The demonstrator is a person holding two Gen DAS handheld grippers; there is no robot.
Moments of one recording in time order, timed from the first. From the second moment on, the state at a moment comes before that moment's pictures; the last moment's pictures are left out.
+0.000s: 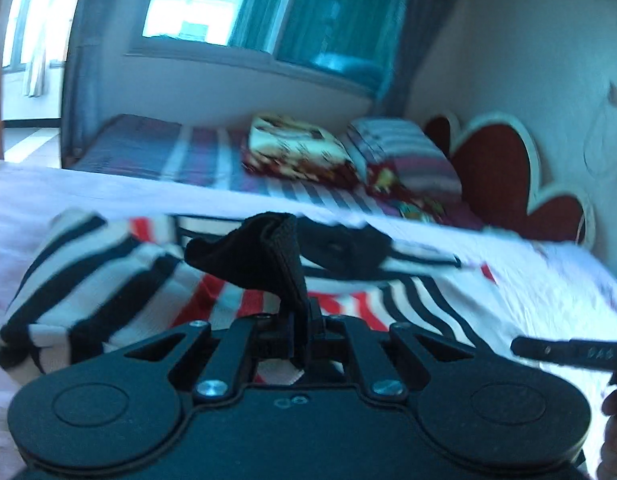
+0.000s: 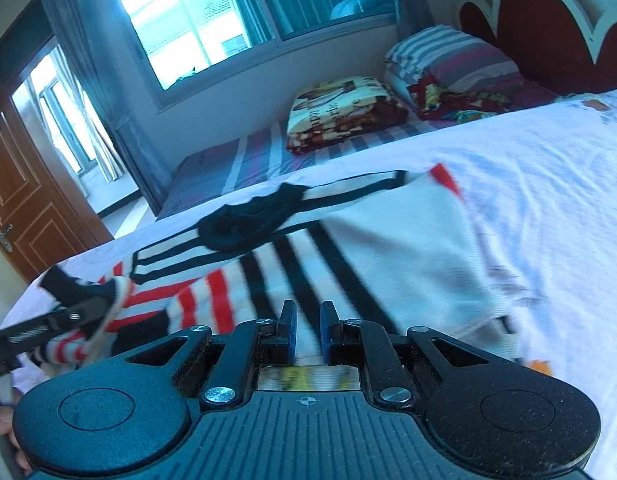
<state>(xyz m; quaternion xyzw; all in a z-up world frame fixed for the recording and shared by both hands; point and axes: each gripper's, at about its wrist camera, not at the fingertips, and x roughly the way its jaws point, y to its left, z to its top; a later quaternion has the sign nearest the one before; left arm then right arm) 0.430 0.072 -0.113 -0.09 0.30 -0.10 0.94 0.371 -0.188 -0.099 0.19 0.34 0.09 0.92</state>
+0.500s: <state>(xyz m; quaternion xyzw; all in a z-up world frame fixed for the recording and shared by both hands) 0.395 0.019 -0.132 0.01 0.33 -0.18 0.93 0.371 -0.230 -0.096 0.25 0.32 0.11 0.91</state>
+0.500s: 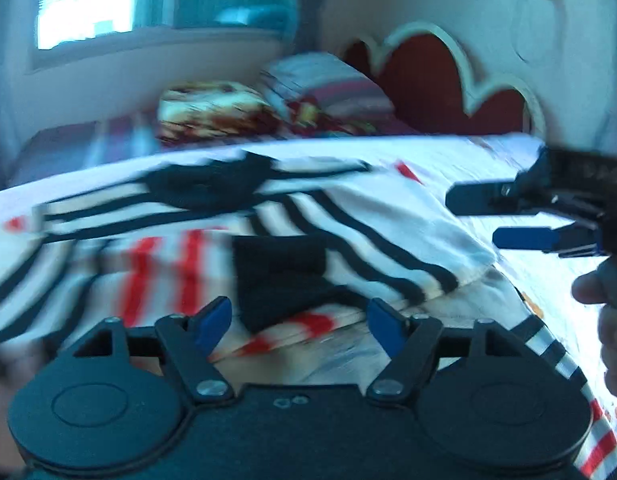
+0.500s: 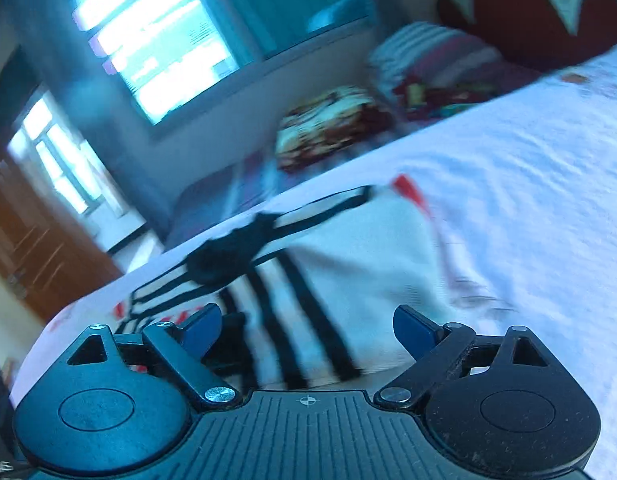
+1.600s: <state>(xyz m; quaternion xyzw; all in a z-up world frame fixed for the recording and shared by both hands) 0.375 0.201 -0.156 -0.02 0.32 -0.01 0.95 0.393 -0.155 -0.080 0.19 0.29 0.13 0.93</state>
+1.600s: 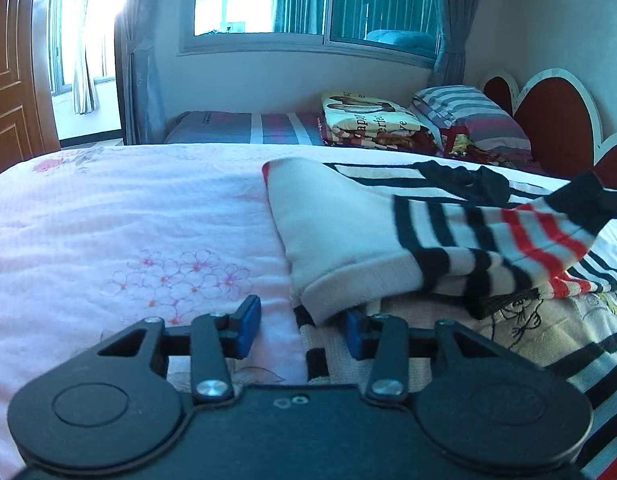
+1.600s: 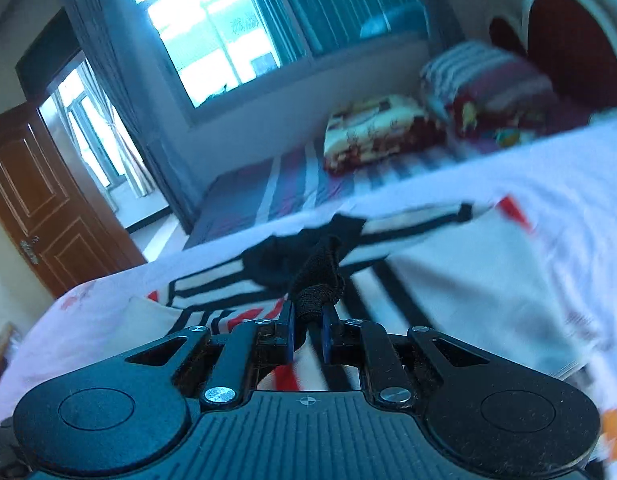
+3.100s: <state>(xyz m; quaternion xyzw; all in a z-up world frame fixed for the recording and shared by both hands) 0.451 0.166 -0.126 -0.03 0.30 -0.10 0.95 0.452 -0.095 -0.118 0.10 0.33 0.16 0.92</state>
